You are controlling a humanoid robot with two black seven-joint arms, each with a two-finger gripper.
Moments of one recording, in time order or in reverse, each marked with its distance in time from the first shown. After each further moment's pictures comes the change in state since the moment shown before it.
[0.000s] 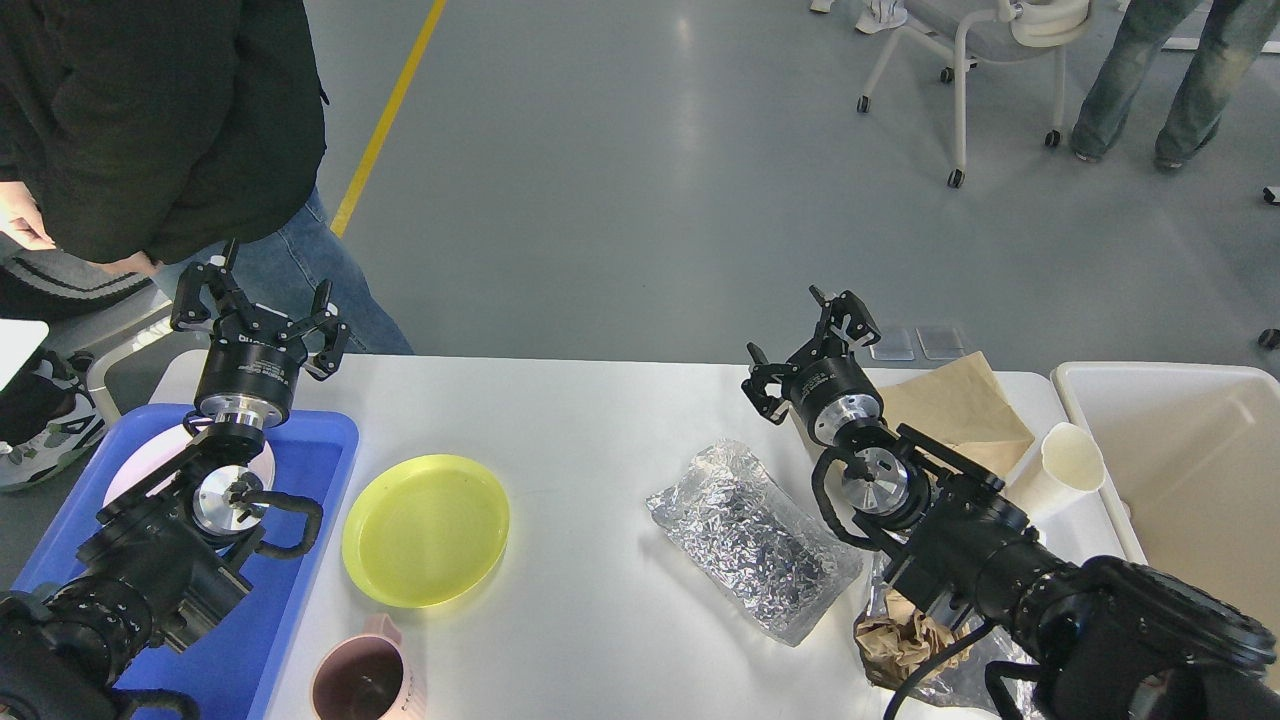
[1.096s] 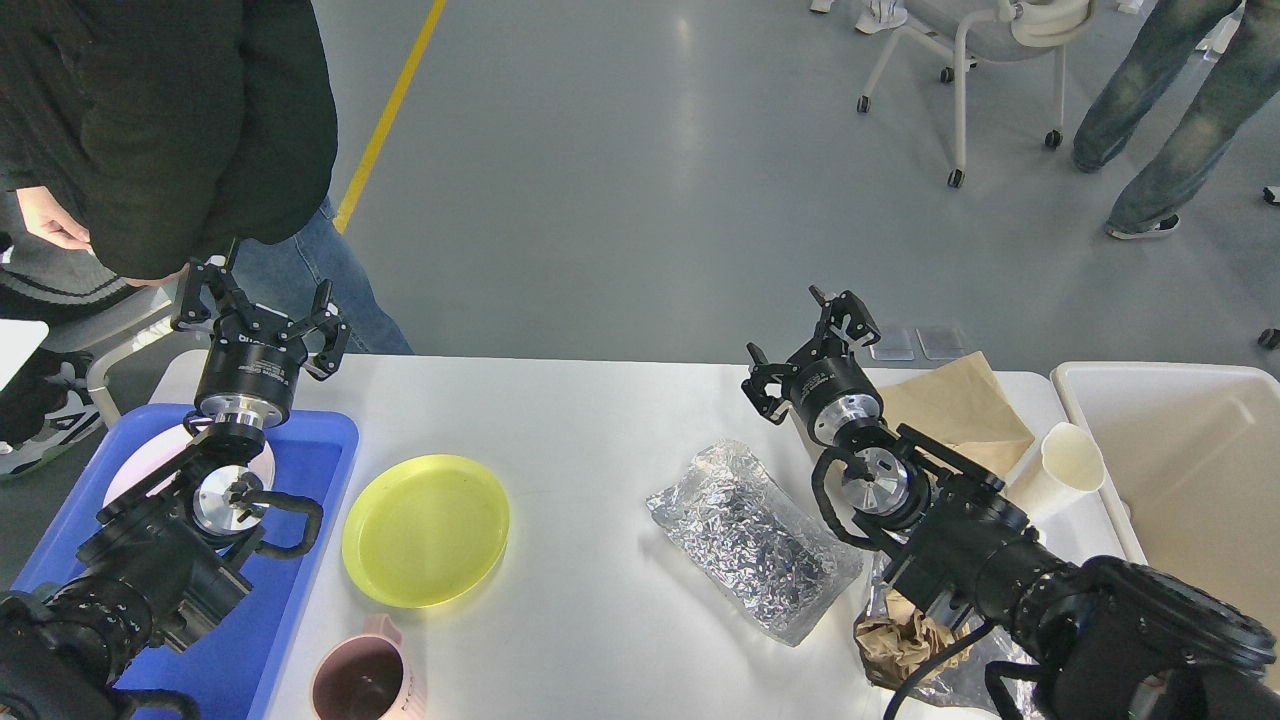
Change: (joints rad) left arm 0.000 0.000 0.000 0.000 0.000 0.000 0.000; right arm 0.000 0.000 0.000 0.000 0.000 0.000 0.000
